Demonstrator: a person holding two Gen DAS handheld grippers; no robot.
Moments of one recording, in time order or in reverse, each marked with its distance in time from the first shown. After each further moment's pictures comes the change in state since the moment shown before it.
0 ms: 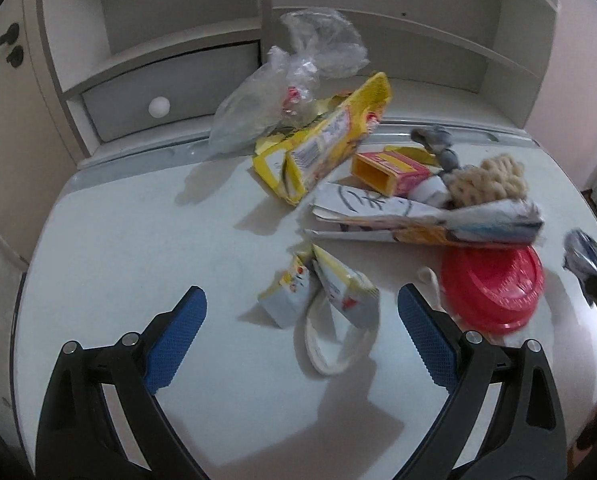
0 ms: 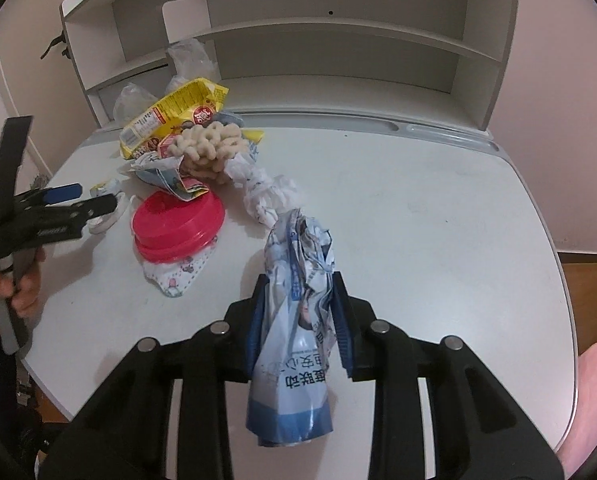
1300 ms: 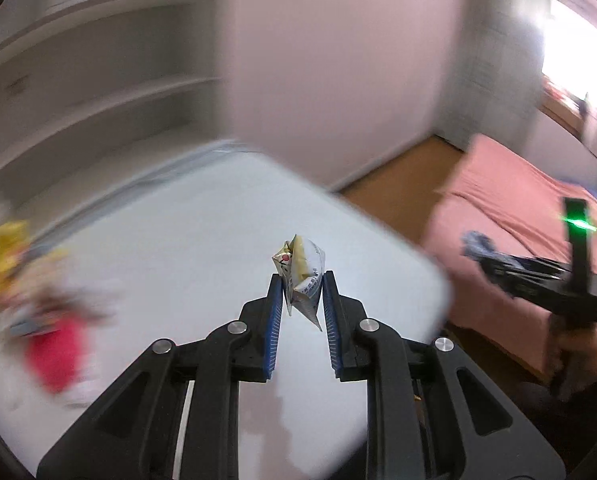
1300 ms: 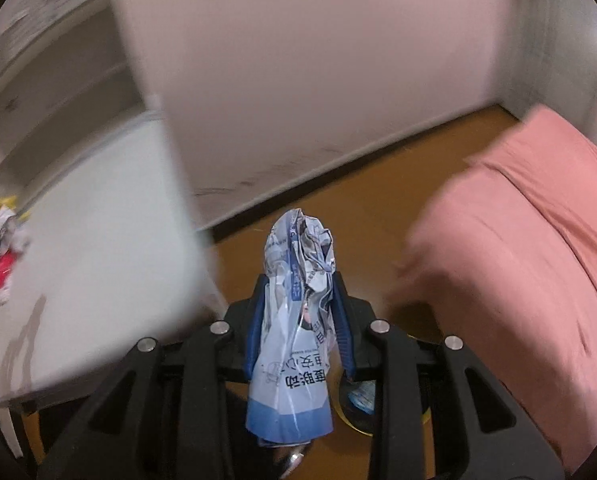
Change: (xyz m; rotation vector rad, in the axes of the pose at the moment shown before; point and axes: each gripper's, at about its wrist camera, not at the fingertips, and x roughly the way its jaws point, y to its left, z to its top) left arm -0.104 -0.325 -0.026 0.445 -0.105 -0.532; right arm -0.141 -0.266 -0.199 0.612 -0.055 -0.432
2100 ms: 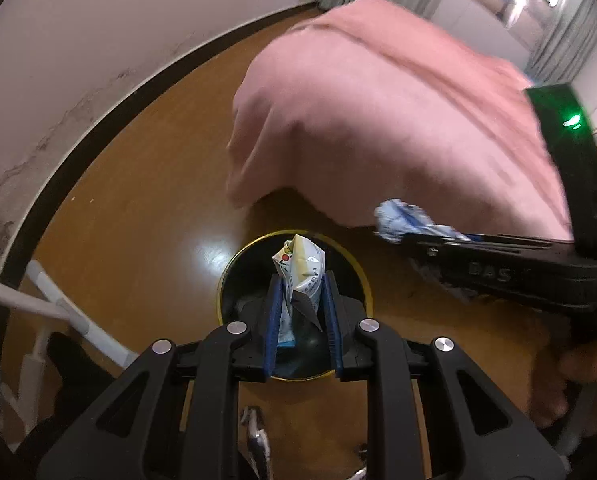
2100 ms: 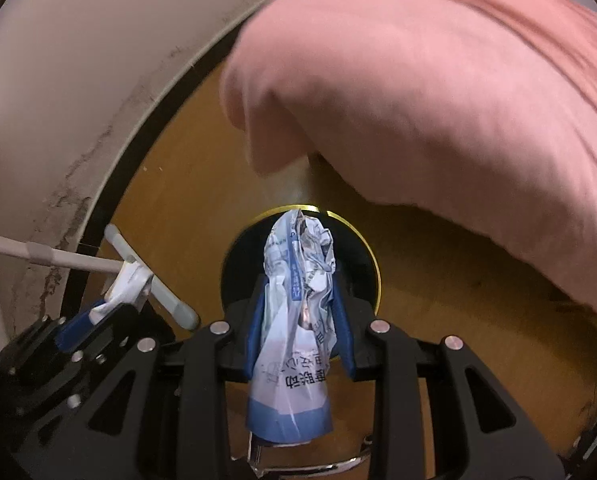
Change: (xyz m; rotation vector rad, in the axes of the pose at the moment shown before) left arm 0.282 -0.266 -0.108 0.208 0.418 -0.319; right arm 0.132 -0.204 -0.119 0.414 0.395 -0.109
